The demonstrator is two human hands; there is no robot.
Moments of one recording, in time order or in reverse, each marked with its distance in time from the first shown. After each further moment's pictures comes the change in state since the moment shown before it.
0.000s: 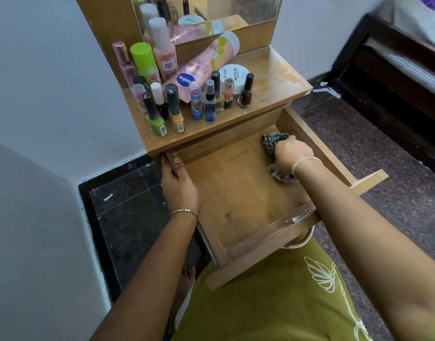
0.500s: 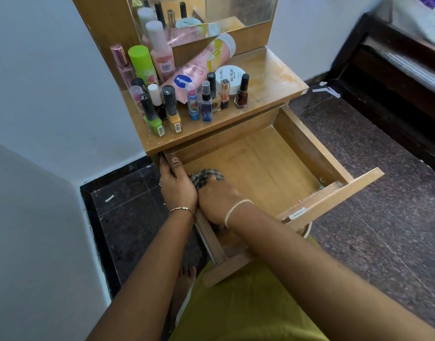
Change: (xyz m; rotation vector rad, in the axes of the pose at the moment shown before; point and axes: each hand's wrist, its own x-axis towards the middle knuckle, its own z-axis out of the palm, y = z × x) left_hand 0.000 0.002 0.000 0.059 0.021 0.028; right_hand -0.094 -0.116 0.022 0.022 -0.031 -0.529
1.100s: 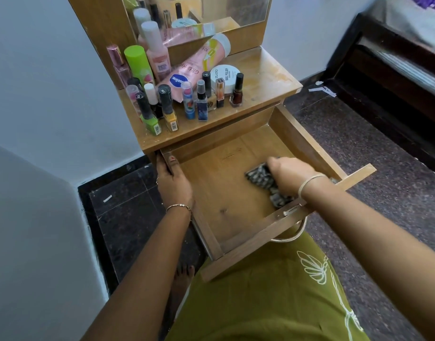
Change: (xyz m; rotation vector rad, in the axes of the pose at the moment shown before) left_hand 0.000 -0.002 0.000 -0.029 -0.010 -0.016; right_hand -0.029 0.135 -0.012 -0.064 -0.044 0.235
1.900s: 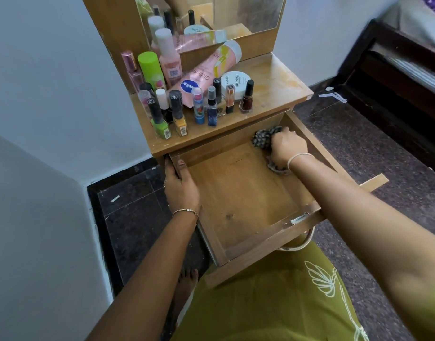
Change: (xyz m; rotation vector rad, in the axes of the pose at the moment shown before) left_hand 0.002 -0.003 -0.001 0.032 -0.013 0.017; right_hand 0.071 0.002 -0.023 0.091 0.245 0.205
